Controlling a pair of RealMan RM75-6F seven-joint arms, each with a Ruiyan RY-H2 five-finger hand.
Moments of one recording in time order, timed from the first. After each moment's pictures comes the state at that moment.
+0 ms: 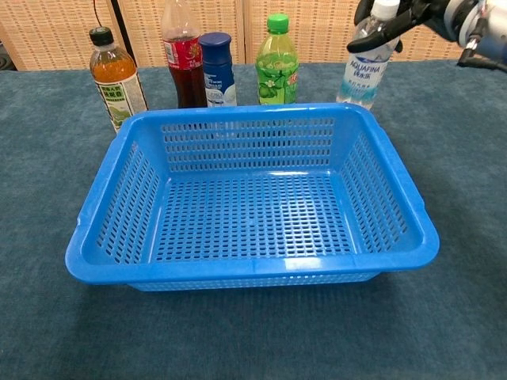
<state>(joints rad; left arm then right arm) -0.10 -1.10 -0.10 -1.70 1.35 1.44 0.09 0.84 -1.54 0.37 -1.06 -1.26 0.86 0.68</state>
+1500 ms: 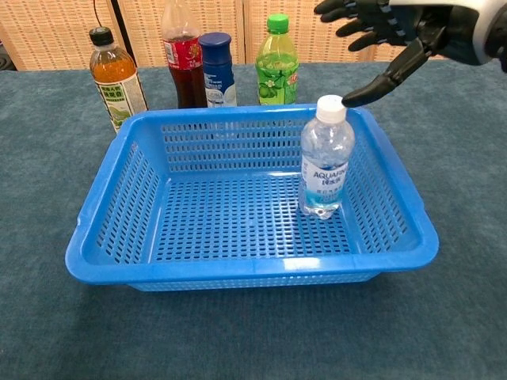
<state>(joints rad) -0.08 -1.07 -0.08 -1.68 1.38 1.46 -0.01 0.72 -1.26 0.26 -1.74 -1.26 0.92 0.36</state>
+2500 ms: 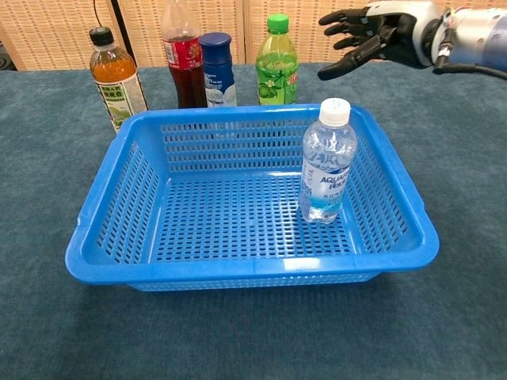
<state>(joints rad) -0.11 -1.09 -0.10 -1.67 1.32 1.41 0.05 0.88 -1.50 0.39 -1.24 -1.11 0.63 0.67</state>
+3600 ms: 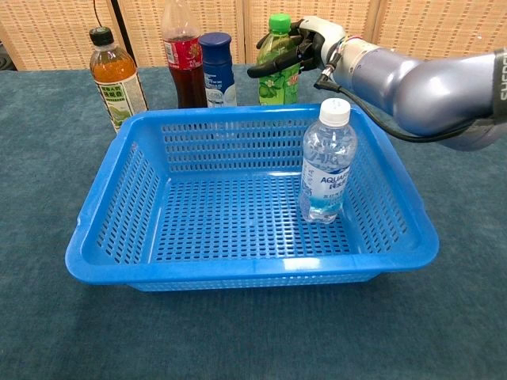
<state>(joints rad) -0.14 -1.12 -0.14 -1.65 1.21 1.35 0.09 1.10 -1.94 0.54 -0.74 -0.99 0.68 0.60</state>
